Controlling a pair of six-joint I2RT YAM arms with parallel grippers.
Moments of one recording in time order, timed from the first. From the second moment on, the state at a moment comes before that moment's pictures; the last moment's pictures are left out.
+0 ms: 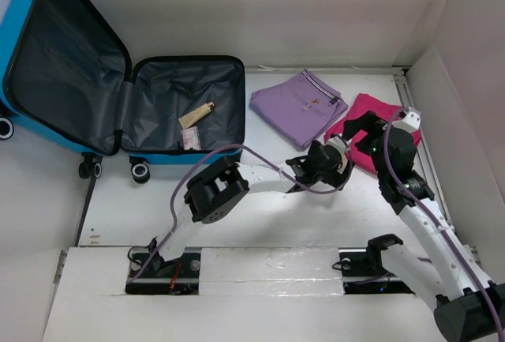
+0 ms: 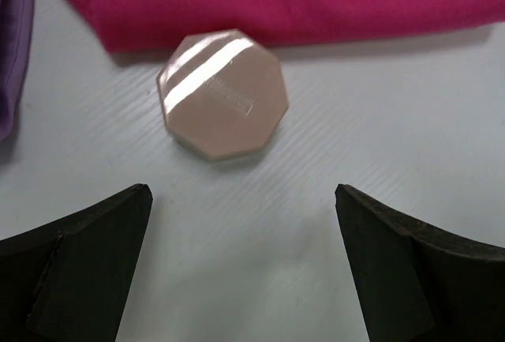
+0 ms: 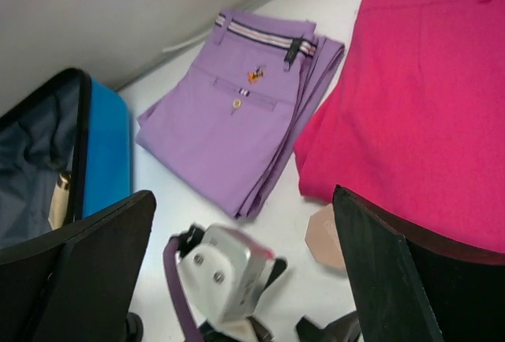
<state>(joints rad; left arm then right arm) -1.12 2.15 1.49 0.06 -0.24 -0.36 0.25 0.80 0.72 -0.12 0.31 0.60</state>
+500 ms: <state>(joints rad) -1.11 2.46 1.90 -0.04 -0.37 -0.29 0.23 0.76 0.69 -0.12 0.21 0.59</state>
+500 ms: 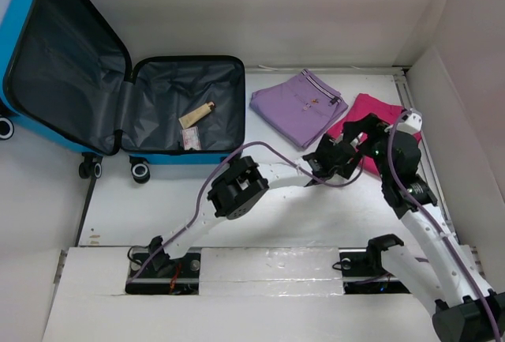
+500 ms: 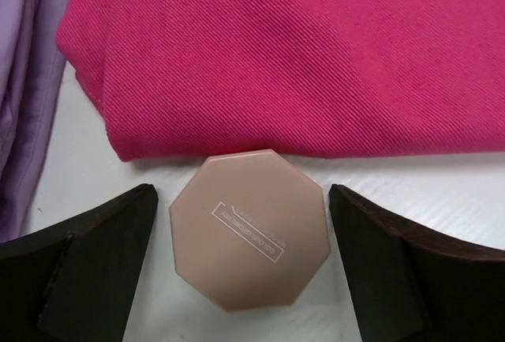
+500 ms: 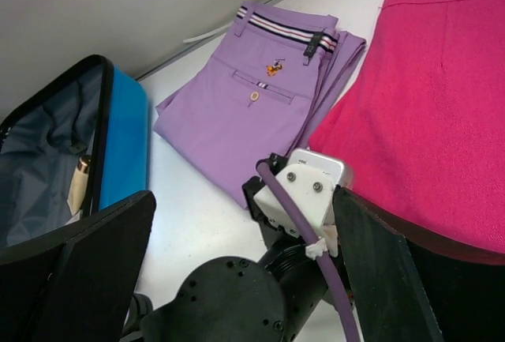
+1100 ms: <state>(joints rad) -1.08 1.77 1.16 0.04 -0.49 -0.38 0.22 0.69 0.66 -0.10 0.15 0.58</state>
